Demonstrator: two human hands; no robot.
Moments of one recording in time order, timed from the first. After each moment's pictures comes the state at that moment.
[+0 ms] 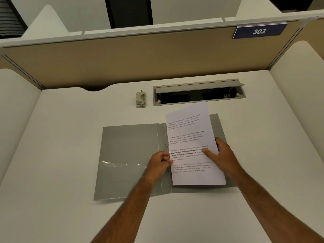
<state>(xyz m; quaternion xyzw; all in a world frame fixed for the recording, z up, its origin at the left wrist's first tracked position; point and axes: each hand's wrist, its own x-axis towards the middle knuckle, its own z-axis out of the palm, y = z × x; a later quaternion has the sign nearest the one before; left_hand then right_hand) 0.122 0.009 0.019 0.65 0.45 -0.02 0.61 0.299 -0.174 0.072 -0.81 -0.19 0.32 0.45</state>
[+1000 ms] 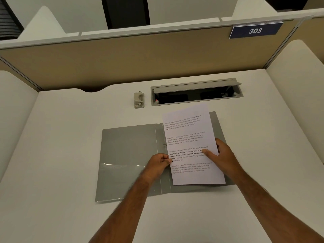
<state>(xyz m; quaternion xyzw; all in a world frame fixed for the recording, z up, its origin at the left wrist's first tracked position) 0.121 0.011 0.012 0.64 0.44 -0.06 0.63 0.300 -0.185 0.066 -0.82 -0.20 0.31 0.45</state>
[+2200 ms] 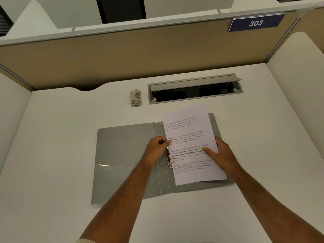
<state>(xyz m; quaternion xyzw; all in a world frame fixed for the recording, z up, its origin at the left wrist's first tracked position) 0.175 0.048 0.005 0.67 0.45 0.00 0.59 0.314 -0.181 0.043 -0.83 -0.17 0.32 0.42</state>
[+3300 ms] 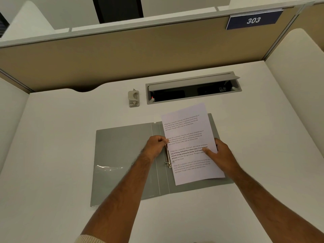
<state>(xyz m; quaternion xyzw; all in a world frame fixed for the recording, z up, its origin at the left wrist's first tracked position) 0.186 0.058 0.005 0.67 0.45 -0.05 0.58 0.319 -0.186 0.026 -0.84 -0.16 0.32 0.41</state>
